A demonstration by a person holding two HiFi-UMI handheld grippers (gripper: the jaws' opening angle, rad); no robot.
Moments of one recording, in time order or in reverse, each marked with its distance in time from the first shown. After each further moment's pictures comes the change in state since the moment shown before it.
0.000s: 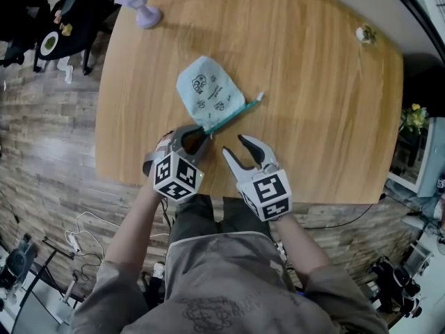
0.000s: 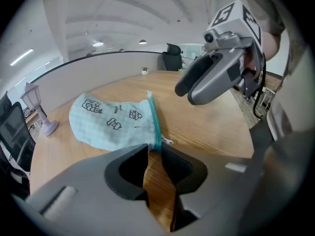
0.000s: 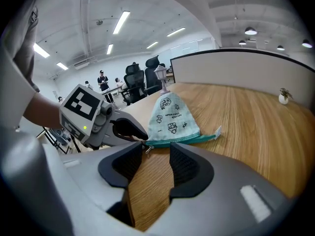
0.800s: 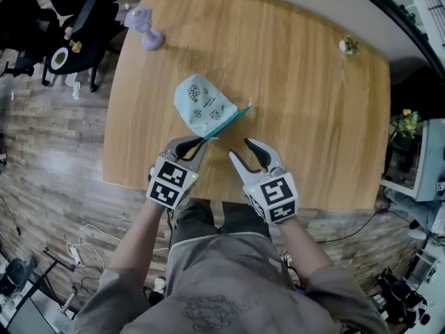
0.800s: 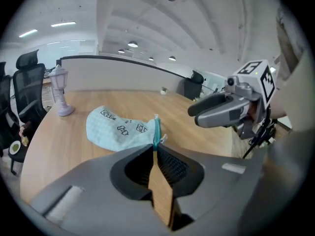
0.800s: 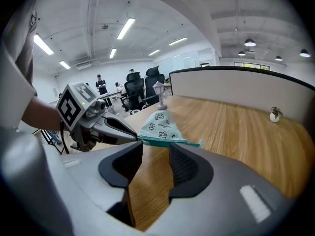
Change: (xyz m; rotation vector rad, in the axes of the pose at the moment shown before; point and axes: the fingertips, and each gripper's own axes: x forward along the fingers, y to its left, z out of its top) left arm -0.055 0.011 0.066 -0.411 -0.156 0.007; right arm -0.055 -0.017 0.041 -0.053 -0.082 -0.036
